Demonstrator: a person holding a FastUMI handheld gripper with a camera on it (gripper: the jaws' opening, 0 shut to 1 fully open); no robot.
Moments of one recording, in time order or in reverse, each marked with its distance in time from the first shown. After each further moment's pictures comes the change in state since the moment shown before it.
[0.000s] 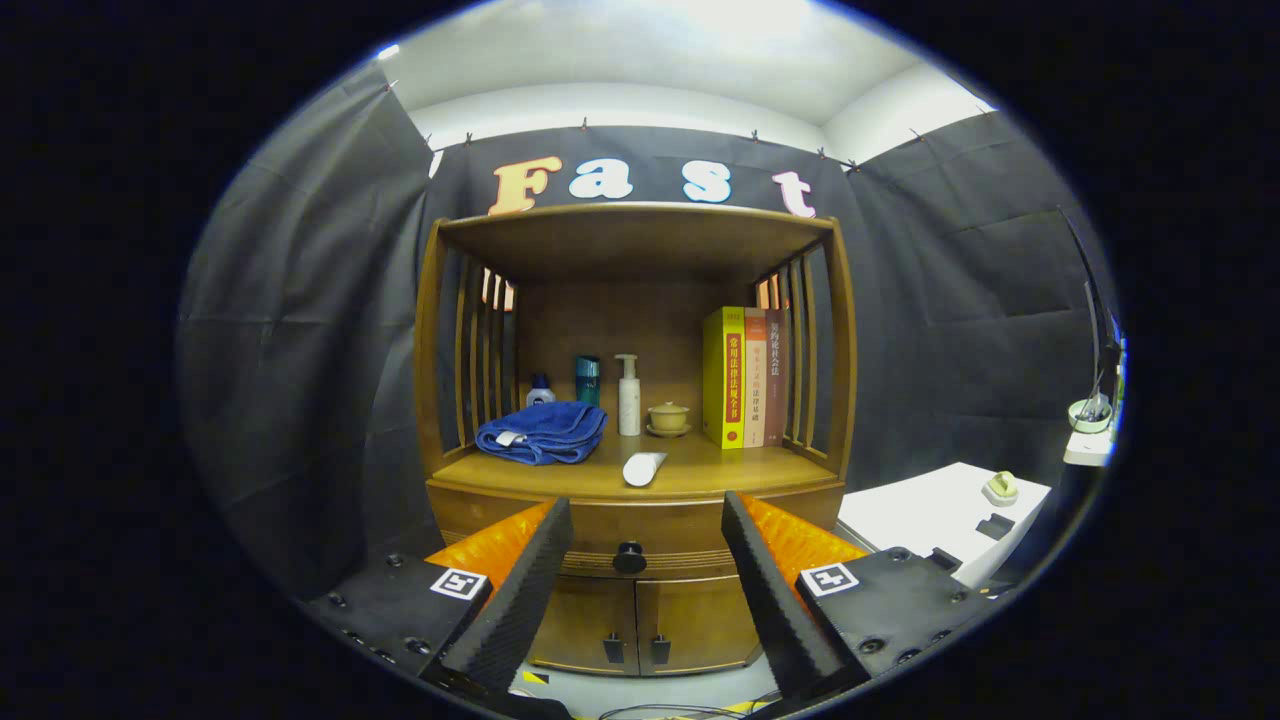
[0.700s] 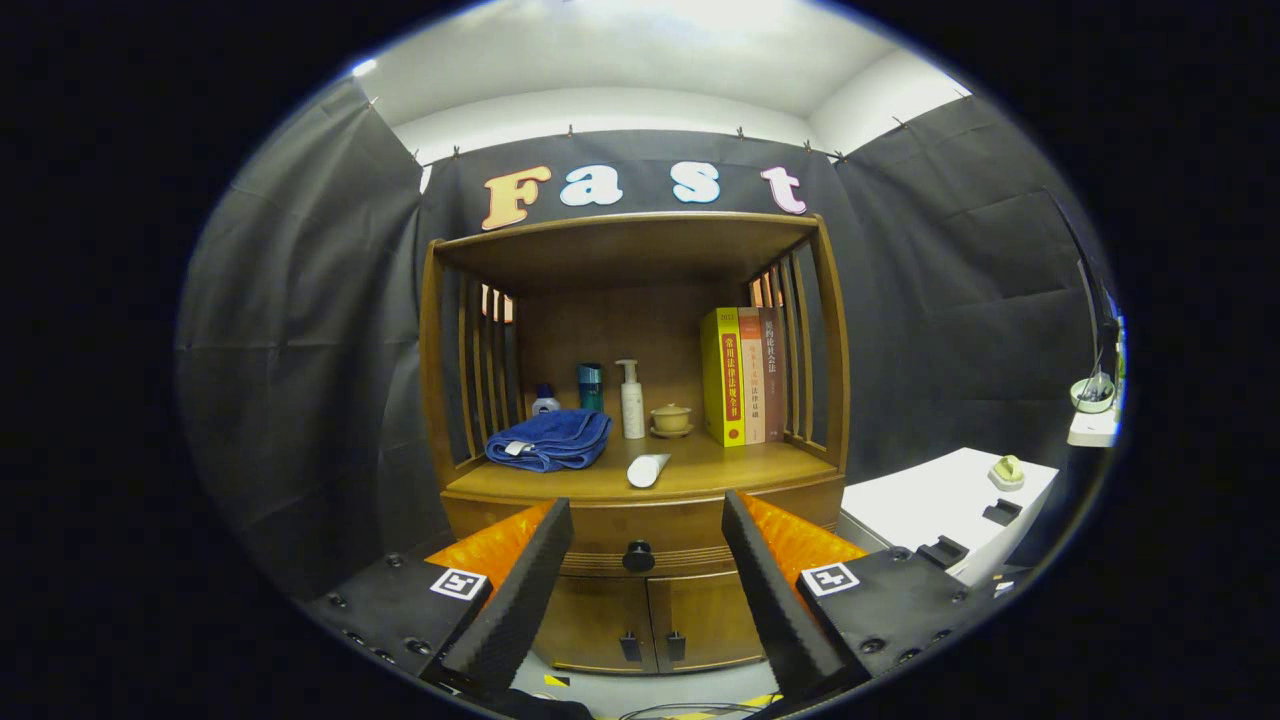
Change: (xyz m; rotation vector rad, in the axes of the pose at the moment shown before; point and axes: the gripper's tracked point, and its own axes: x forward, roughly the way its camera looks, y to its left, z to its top) arm -0.005 -0.004 0.002 0.043 0.003 0.002
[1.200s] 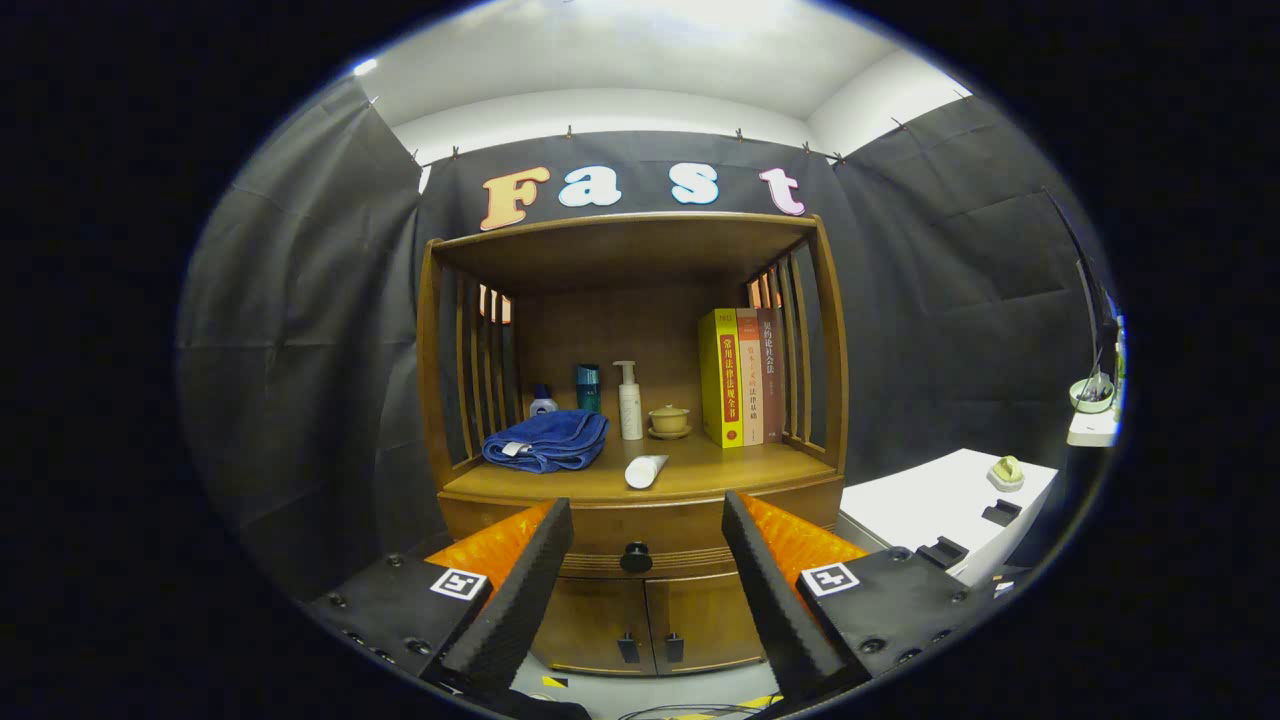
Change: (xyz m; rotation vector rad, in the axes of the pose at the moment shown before) arm 0.001 -0.001 -0.005 -0.001 -0.001 -0.007
